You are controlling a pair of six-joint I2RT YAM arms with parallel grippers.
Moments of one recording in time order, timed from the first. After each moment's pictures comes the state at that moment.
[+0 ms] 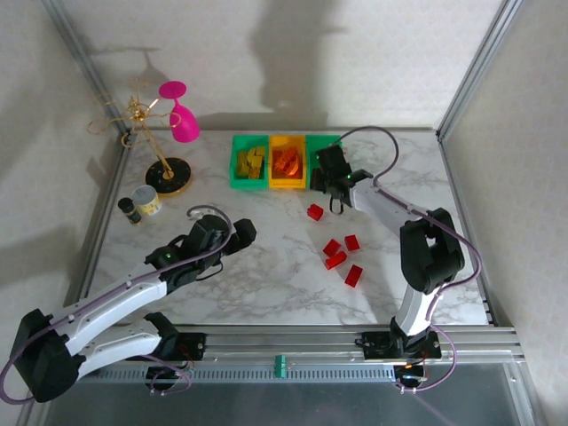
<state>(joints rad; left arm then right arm) -0.69 1.01 0.67 -0.37 -0.24 -0.99 0.50 1.81 1.37 -0.39 0.28 0.48</state>
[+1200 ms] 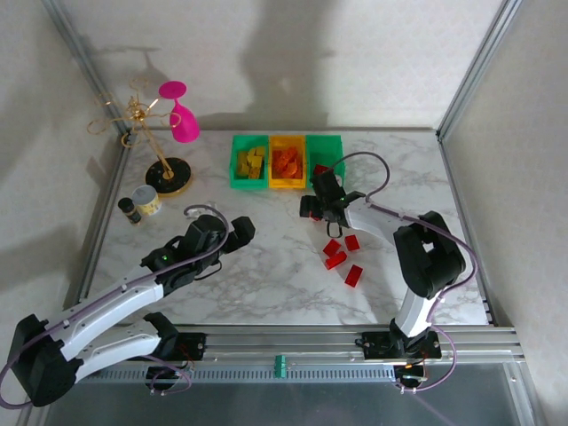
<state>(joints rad) -0.69 0.95 0.65 -0.36 -0.26 -0.99 0.59 1.77 1.11 -0.34 0.20 0.57</state>
